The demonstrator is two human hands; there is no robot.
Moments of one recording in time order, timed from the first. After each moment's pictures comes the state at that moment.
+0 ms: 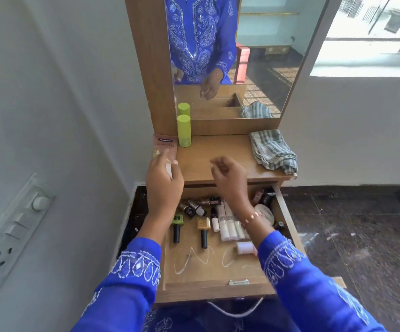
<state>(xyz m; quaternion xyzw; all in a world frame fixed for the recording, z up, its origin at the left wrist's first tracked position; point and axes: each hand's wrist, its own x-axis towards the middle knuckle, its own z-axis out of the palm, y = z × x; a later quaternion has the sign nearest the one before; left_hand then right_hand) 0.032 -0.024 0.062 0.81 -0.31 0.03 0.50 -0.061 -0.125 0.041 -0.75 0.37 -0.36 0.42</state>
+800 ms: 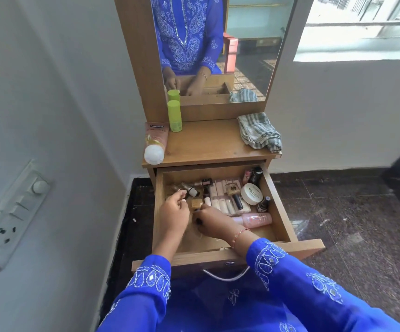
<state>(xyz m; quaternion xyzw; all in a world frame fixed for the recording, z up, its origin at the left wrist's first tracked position) -0.029 0.019 -0.025 0.83 -0.25 -0.18 0.46 -0.114 -0.063 -0.042 -0.94 0.23 0.10 0.24</state>
